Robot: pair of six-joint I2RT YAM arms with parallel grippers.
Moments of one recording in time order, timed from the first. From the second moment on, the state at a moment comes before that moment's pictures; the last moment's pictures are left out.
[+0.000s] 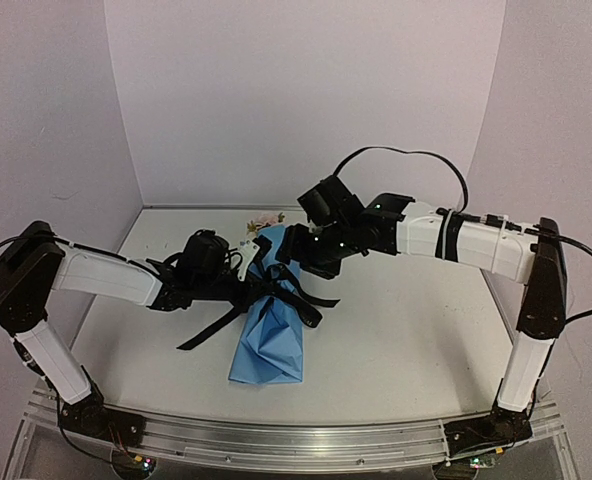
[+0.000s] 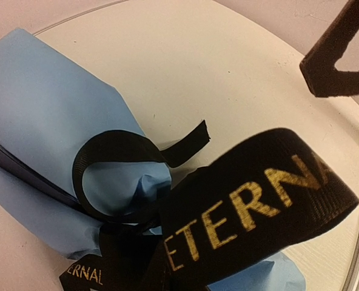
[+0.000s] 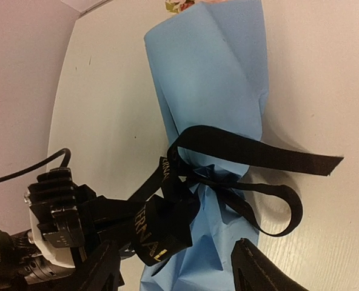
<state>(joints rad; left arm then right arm) -0.80 1.65 0.85 0.25 0.20 -0.09 0.96 1.87 1.67 -0.60 0.10 0.93</state>
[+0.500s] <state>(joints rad) -0.80 1.66 0.86 0.22 0.18 -0.05 0.93 1.89 1.67 -0.61 -0.01 1.34</state>
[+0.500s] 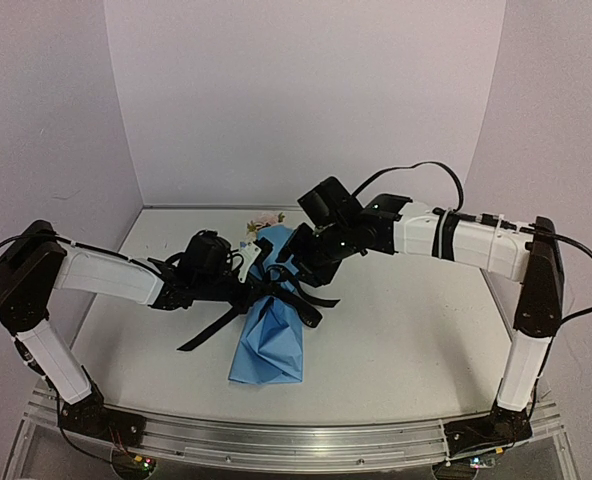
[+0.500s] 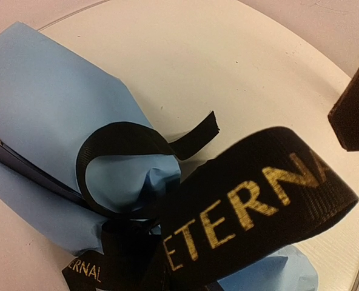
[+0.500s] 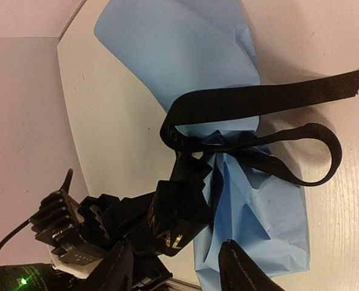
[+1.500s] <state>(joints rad) -0.80 1.68 0.87 0.20 0.17 -0.01 0.90 1.97 1.67 -0.52 -0.11 1.49</state>
